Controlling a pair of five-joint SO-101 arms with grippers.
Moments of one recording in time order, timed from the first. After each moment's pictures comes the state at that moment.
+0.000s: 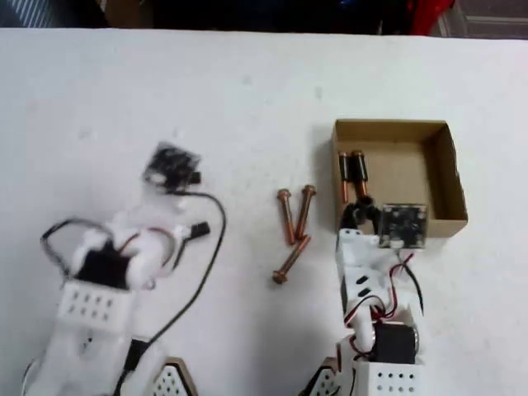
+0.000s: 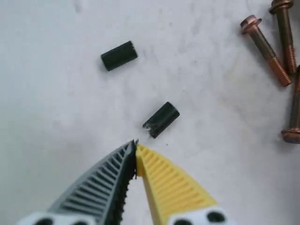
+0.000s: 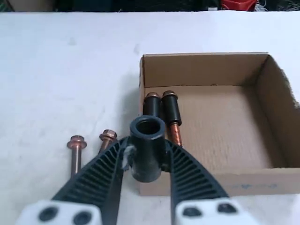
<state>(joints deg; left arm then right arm) 8.0 -52.7 55.8 65.3 -8.6 -0.8 -102.5 87.6 47.9 1.3</state>
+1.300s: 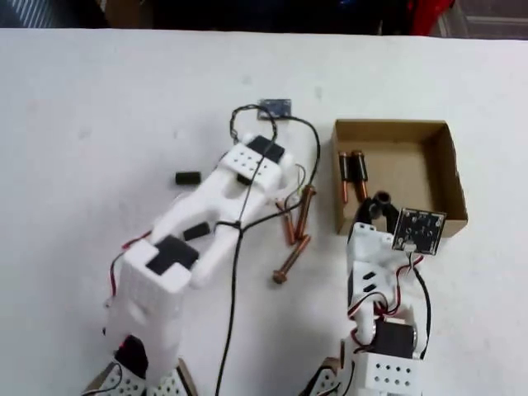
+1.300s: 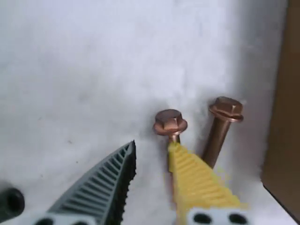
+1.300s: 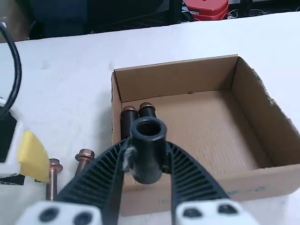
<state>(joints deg) 26.5 31.5 -9.3 67.1 35.6 4.7 -102.5 95.3 36.8 -0.8</state>
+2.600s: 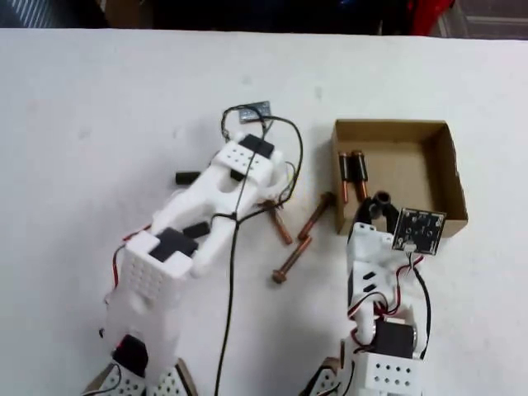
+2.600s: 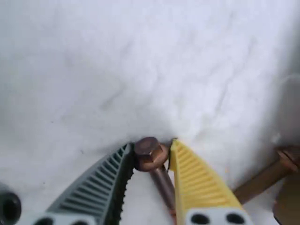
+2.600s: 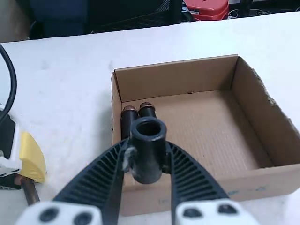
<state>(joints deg) 23.1 36.0 -10.5 66.3 40.2 4.7 -102.5 95.3 36.8 -0.8</state>
